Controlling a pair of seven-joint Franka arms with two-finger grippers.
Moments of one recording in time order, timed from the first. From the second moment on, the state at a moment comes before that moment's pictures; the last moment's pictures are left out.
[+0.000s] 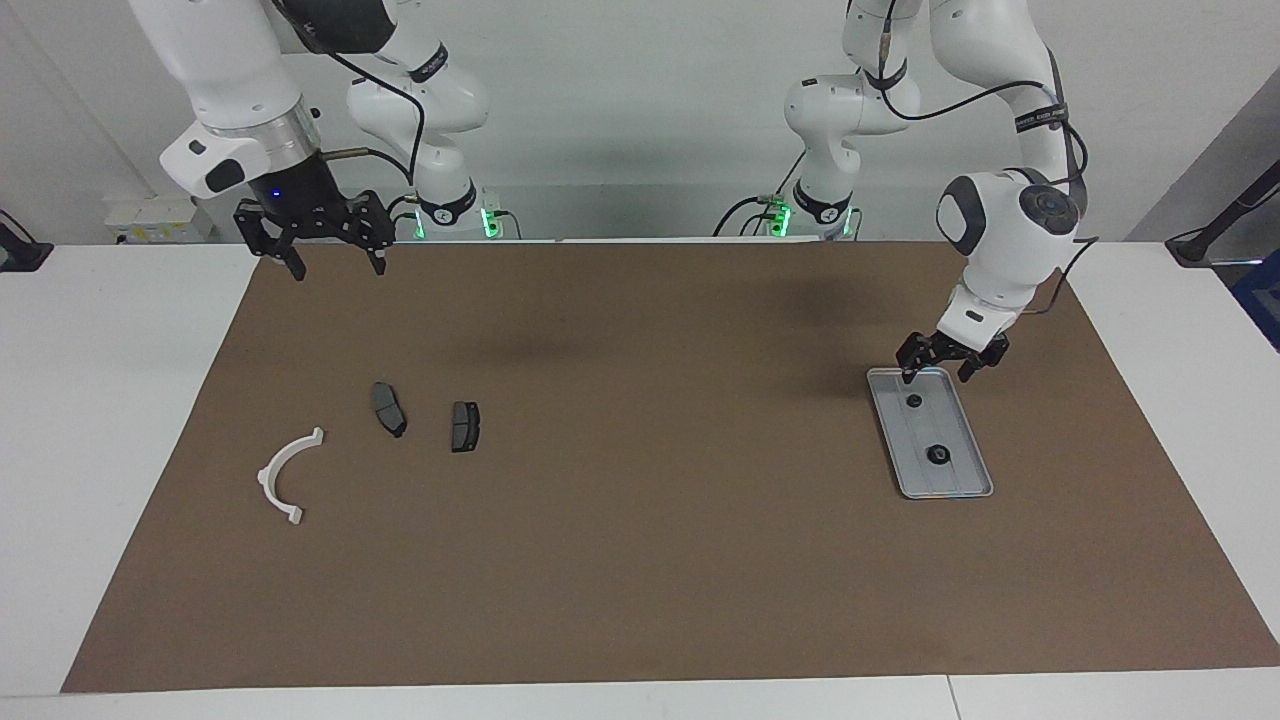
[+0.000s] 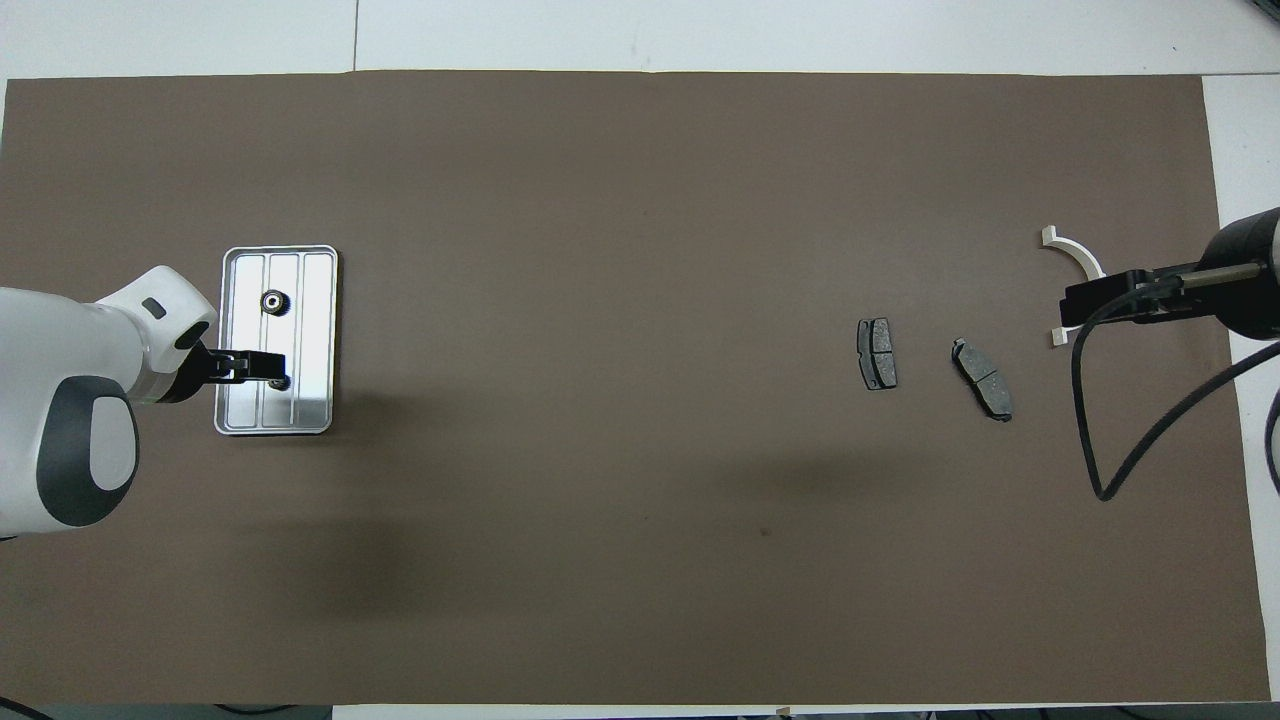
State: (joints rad) left arm -0.05 0.04 0.06 -2.24 -0.02 2.33 0.08; right arm 0.06 -0.06 -0.01 -1.66 0.02 1.63 0.00
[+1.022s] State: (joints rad) left arm -0.05 0.14 0.05 -2.28 -0.02 2.44 0.08; right arm 0.06 -0.07 -0.02 -1.66 0.02 1.63 0.00
